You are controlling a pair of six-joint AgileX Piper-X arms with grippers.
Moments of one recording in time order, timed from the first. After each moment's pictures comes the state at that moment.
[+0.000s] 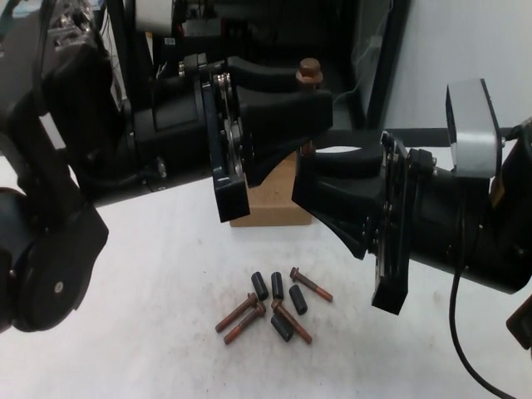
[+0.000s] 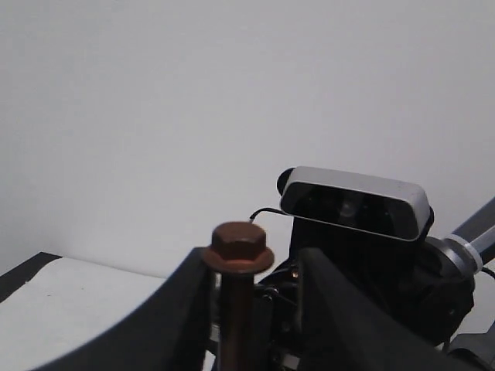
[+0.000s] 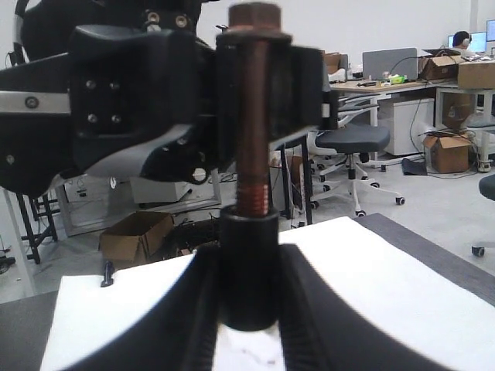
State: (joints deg) left arm -31.4 69.7 -39.5 -37.3 49.6 -17.9; right arm 31.3 68.2 -28.1 -42.8 -39.8 10.5
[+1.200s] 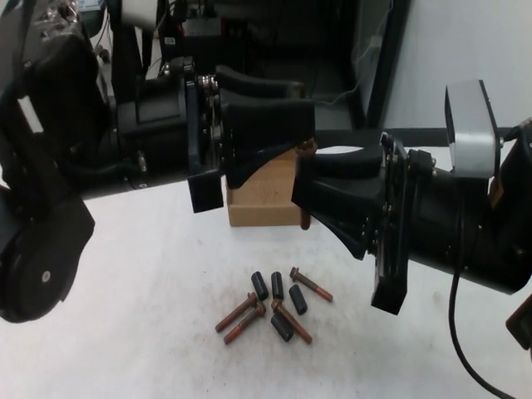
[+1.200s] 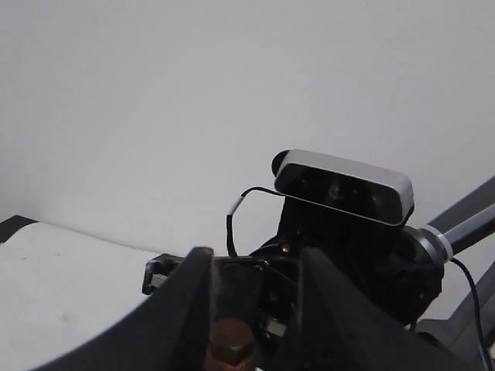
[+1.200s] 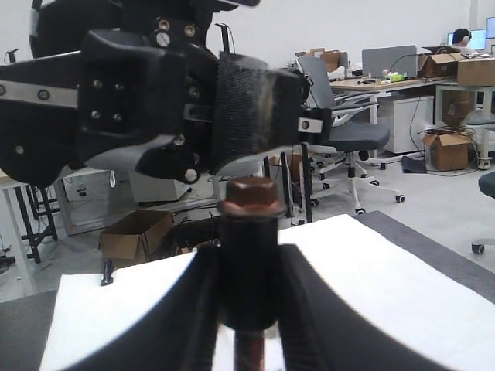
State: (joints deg) left arm -28.2 69.1 -39.5 -34.4 54.9 -22.2; right arm 31.4 68.2 -28.1 -42.7 -39.2 10.7
